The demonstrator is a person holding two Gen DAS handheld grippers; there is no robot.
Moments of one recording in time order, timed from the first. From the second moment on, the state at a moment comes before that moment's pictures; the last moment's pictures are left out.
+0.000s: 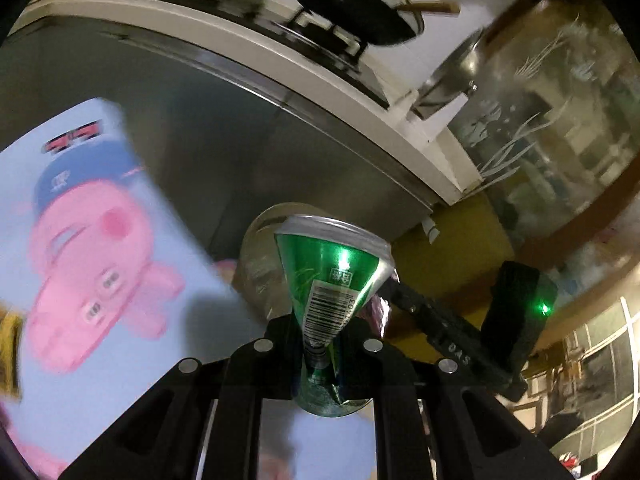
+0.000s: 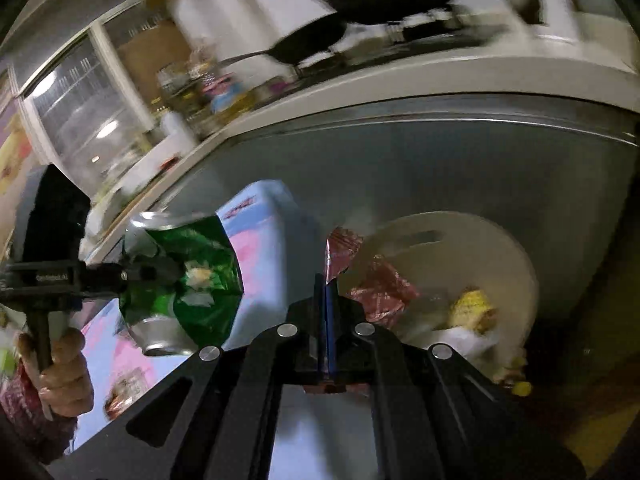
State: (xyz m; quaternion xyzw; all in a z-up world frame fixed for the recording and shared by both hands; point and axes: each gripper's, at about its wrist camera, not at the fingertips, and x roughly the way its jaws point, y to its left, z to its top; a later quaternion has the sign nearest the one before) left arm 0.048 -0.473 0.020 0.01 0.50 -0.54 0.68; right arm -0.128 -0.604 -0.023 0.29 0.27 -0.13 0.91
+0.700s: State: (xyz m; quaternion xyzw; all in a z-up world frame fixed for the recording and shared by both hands) left arm 0.050 -0.500 0.014 0.01 0.49 -0.54 0.69; right arm -0.124 -0.638 -0.050 0.33 0.24 -0.17 0.90
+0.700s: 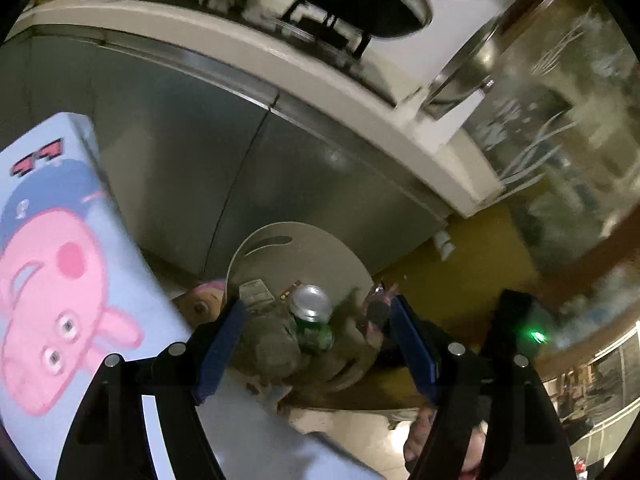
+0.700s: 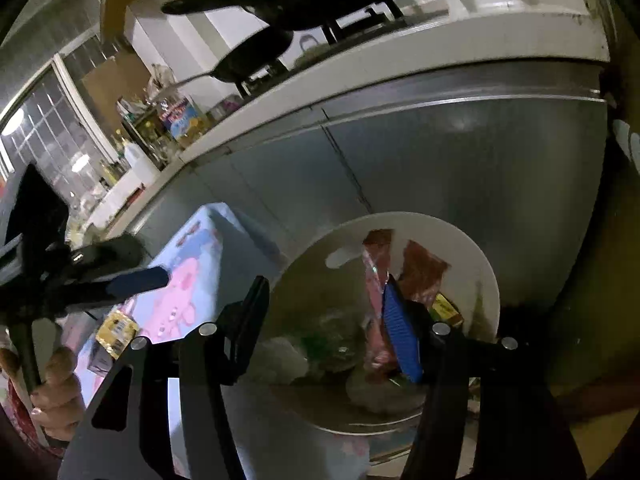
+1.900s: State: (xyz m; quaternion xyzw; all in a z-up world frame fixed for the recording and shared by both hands) left arm 0.054 -0.060 -0.018 -0.16 0.50 -0.31 0.80; right arm -0.054 -0.461 -0.024 0.34 0.33 0.05 0.88
